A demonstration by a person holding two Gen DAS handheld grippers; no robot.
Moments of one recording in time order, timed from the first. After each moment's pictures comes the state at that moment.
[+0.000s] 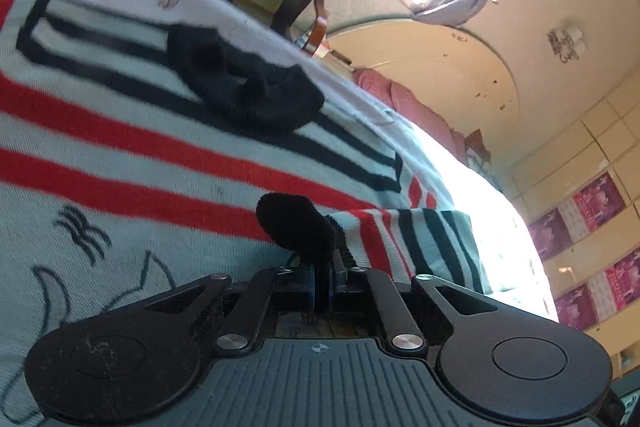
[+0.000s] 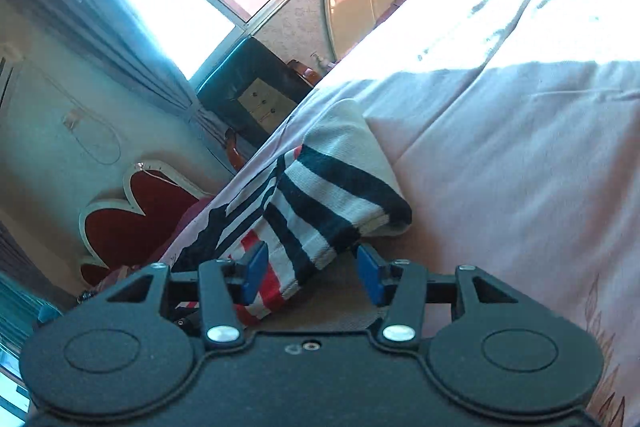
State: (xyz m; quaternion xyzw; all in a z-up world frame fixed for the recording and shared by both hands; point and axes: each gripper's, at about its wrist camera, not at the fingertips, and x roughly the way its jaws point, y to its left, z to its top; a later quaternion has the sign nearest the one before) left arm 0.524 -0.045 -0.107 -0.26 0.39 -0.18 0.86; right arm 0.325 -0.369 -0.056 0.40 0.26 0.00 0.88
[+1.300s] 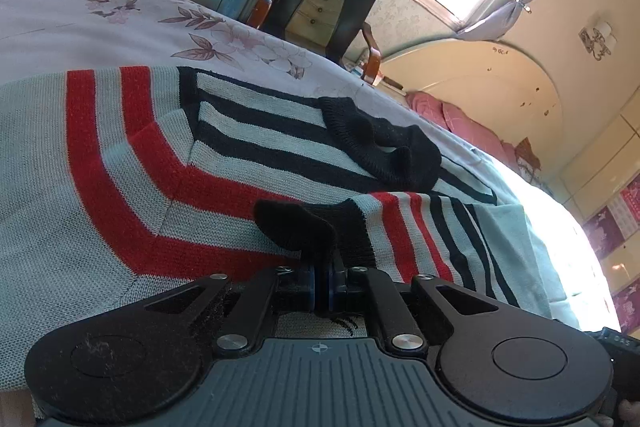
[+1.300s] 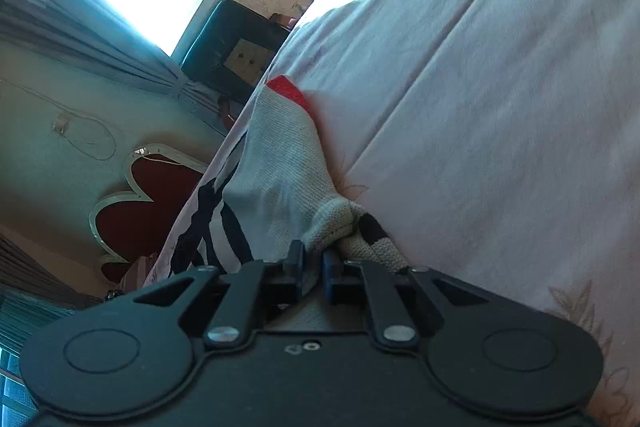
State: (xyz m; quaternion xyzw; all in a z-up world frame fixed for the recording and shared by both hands) left arm 0.527 0.065 -0.125 -0.21 0.39 -0.11 0.89; right arm 0.406 -0.360 -0.090 0.45 0.32 0.02 0.83
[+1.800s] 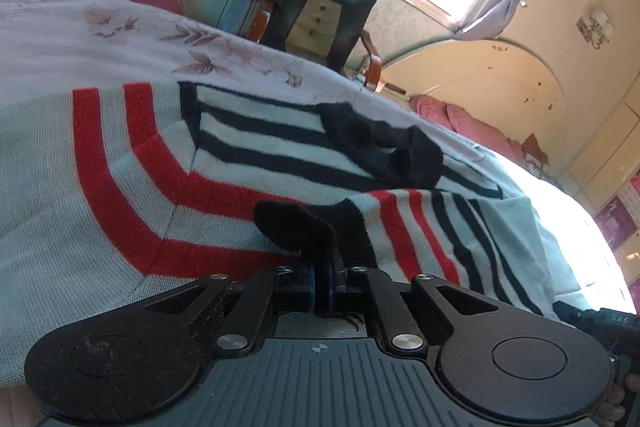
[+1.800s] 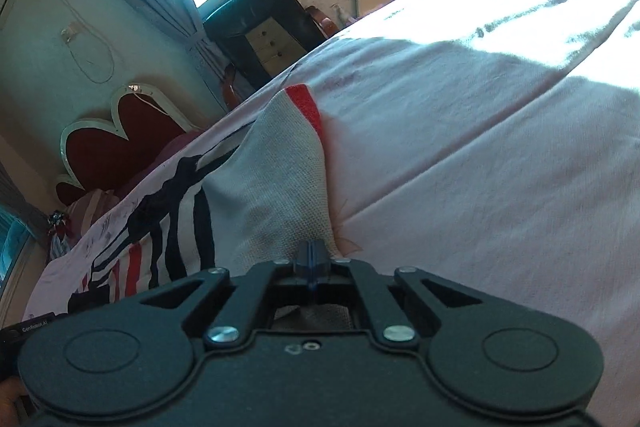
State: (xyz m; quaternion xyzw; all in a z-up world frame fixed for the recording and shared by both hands) left arm 0.517 0.059 -0.124 -0.19 0.38 -0.10 0.90; right arm 0.419 -0.358 -0.075 0.28 0.34 0.04 0.89
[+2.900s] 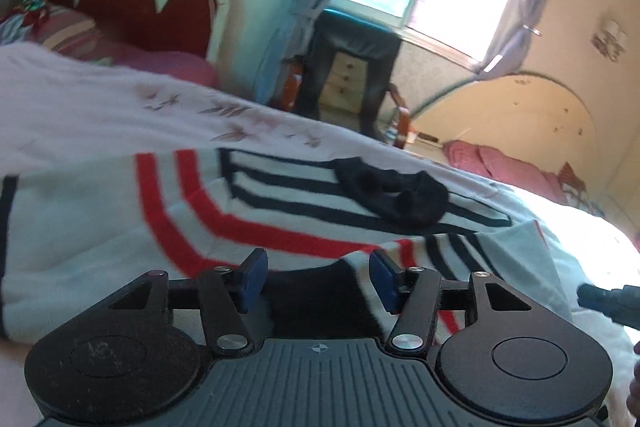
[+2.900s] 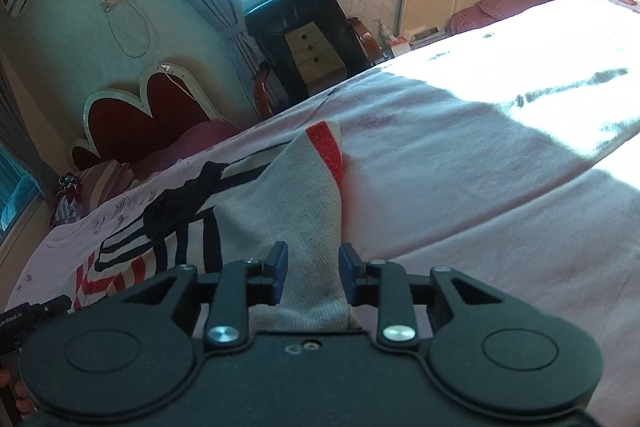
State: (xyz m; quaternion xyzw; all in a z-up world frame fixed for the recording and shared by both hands) left arm 0.475 0.032 -0.082 -0.12 0.30 -0.04 0.95; right arm 0.421 -0.373 -0.042 0.22 0.33 0.09 0.91
